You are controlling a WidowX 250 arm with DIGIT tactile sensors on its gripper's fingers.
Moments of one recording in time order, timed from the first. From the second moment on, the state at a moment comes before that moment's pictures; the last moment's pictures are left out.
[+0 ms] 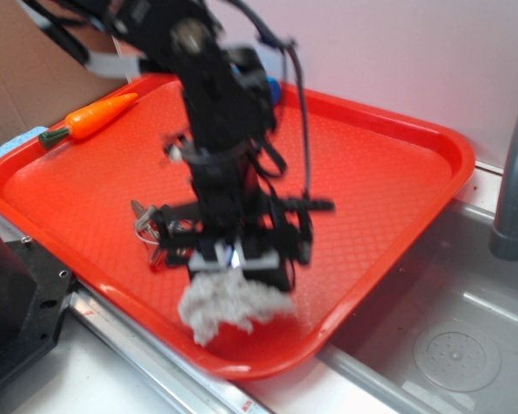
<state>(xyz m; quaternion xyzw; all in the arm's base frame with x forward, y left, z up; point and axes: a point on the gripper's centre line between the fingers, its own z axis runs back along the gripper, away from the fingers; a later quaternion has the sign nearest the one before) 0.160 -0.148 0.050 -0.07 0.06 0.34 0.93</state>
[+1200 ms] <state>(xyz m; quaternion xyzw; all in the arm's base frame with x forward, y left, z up) 0.218 0.010 0.194 -0.05 -0.05 0.20 0.98</state>
